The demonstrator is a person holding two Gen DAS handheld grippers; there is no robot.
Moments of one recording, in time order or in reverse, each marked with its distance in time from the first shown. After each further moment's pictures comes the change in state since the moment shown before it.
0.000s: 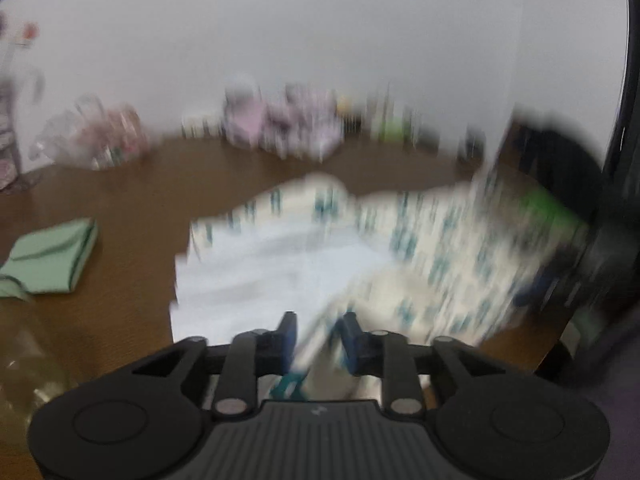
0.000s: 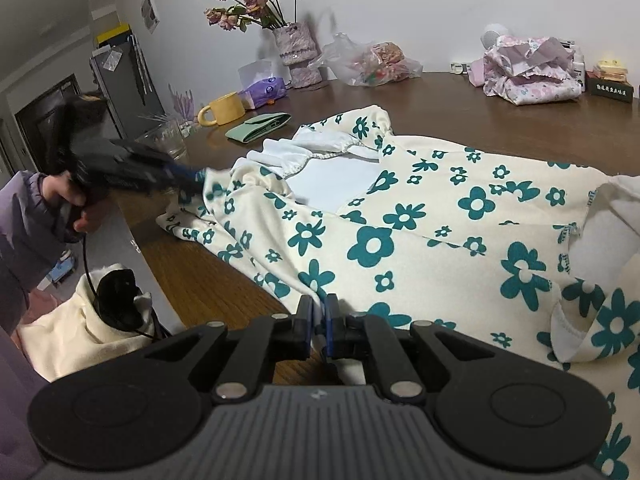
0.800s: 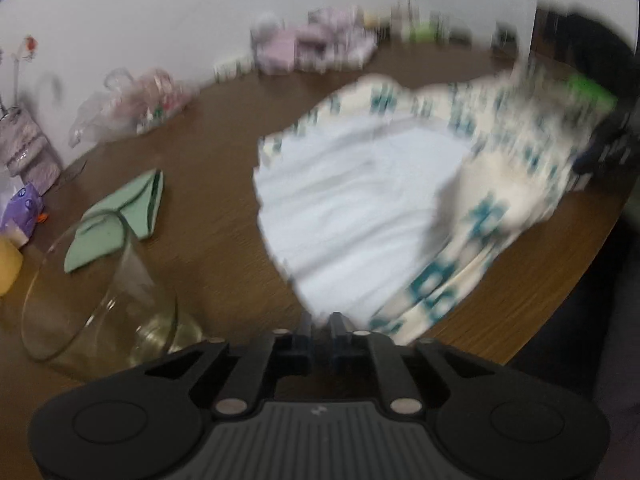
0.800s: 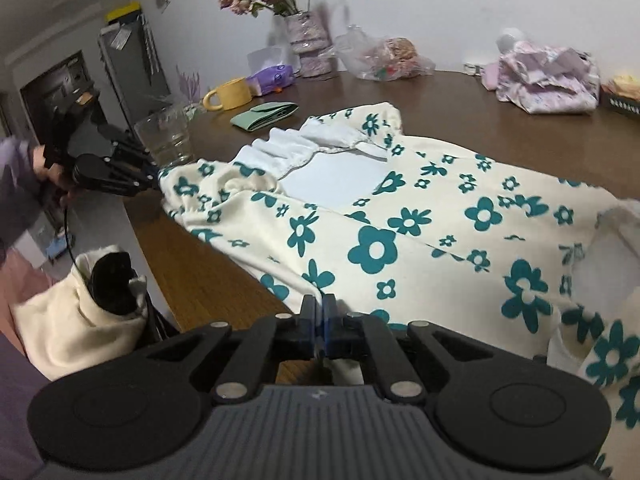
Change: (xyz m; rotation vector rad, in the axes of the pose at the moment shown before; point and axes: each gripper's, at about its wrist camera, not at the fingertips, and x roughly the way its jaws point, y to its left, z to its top) left arm -0.016 -0.002 -0.031 0.226 0.257 0.183; right arm 0.007 0.005 0.007 -0.048 0.038 -0.006
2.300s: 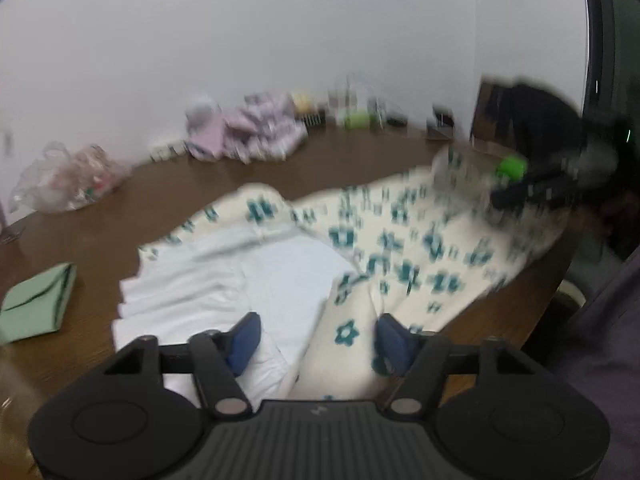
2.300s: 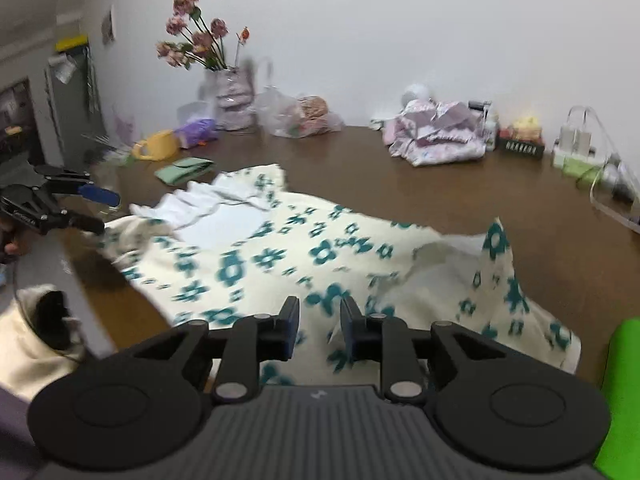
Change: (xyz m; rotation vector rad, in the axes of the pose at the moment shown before) left arm 0.026 -0.074 0.046 0.011 -0.141 -0.152; right arm -0.057 -0.035 0.007 -0.014 -0.155 -0.275
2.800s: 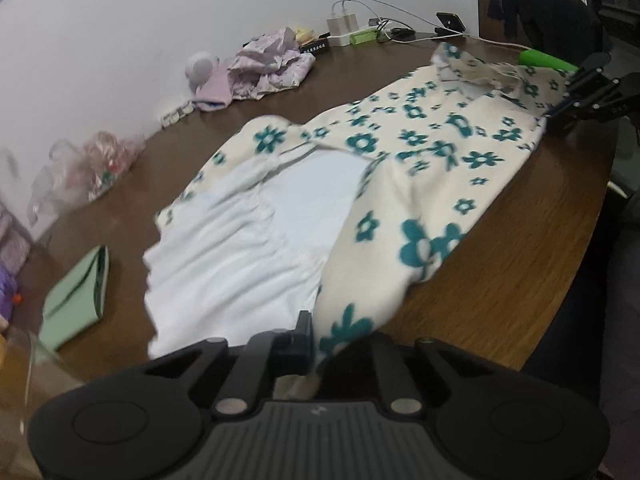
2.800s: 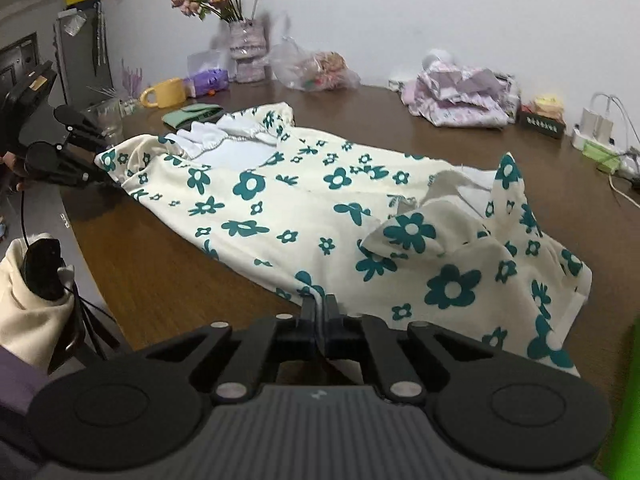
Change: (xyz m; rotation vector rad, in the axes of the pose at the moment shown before) left arm 0.007 0.016 -0.023 0.166 0.166 0.140; right arm 0.002 0.002 -0.030 -0.026 0.140 0.056
